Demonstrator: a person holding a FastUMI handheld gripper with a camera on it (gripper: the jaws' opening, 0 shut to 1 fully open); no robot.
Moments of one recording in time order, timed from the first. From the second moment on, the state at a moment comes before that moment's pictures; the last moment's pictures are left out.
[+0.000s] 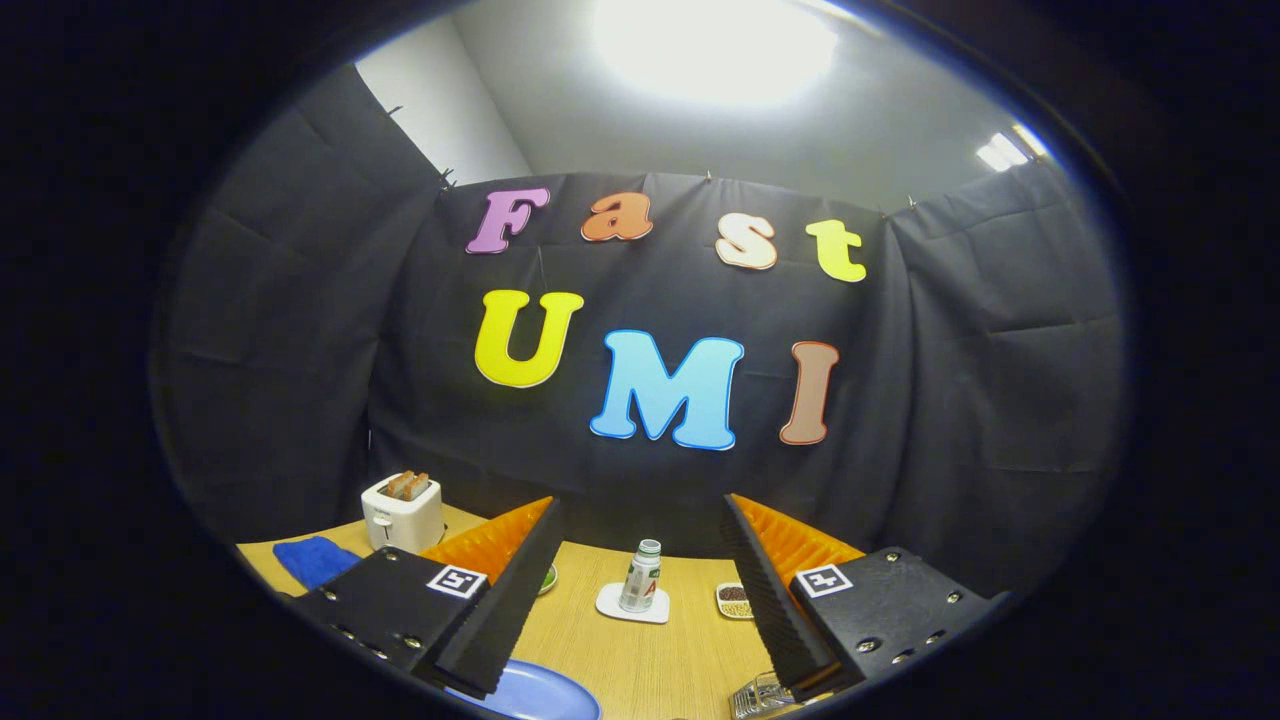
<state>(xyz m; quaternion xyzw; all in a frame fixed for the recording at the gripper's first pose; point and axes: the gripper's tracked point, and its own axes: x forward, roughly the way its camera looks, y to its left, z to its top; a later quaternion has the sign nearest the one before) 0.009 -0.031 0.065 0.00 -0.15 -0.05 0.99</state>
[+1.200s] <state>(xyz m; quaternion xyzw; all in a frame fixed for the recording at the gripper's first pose) 0.009 0.062 0.050 -0.01 -0.14 0.01 0.99</state>
